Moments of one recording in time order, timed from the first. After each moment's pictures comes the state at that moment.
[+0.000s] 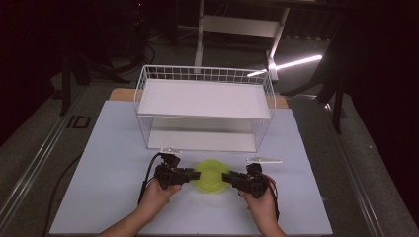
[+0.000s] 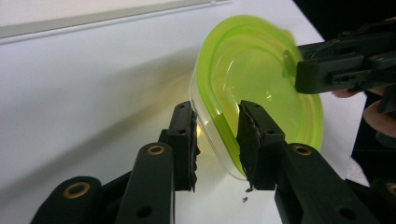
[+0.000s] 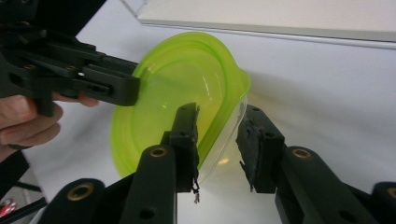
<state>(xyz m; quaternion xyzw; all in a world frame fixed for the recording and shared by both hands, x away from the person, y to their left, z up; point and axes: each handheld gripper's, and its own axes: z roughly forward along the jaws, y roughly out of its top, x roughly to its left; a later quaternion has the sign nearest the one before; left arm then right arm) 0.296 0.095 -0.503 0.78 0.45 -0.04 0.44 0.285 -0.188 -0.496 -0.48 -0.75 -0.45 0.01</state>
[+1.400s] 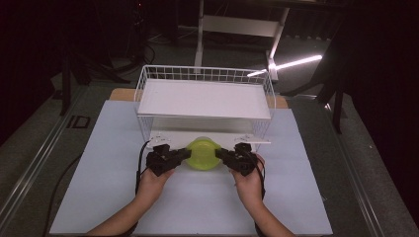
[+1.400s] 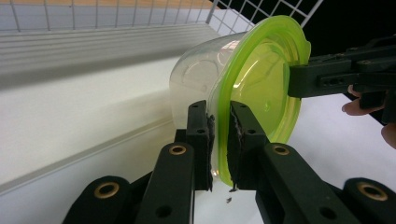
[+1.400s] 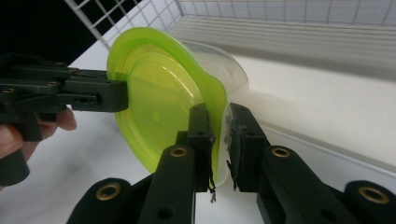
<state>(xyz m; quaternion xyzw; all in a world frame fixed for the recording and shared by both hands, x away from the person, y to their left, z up) 0.319 0.118 -0.488 0.73 0.44 0.08 0.52 0.328 -0.152 -0.467 -0.46 -0.75 -0.47 -0.08</state>
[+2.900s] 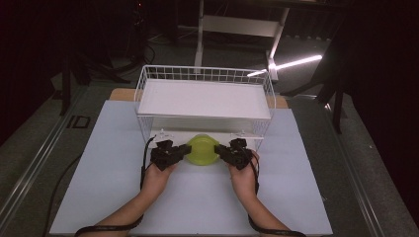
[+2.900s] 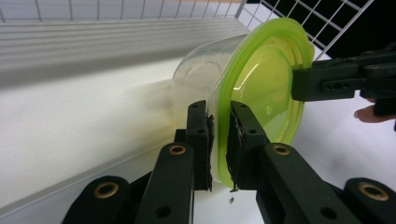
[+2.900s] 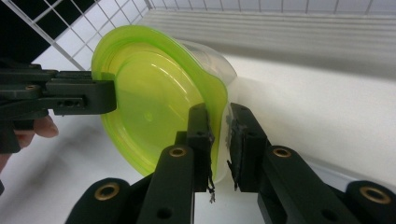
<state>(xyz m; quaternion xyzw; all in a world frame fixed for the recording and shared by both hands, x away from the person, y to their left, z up) 0.344 0.114 -0.507 0.73 0.46 0.09 0.50 0.356 -0.145 -0.490 -0.48 -0.75 -0.45 -0.09</state>
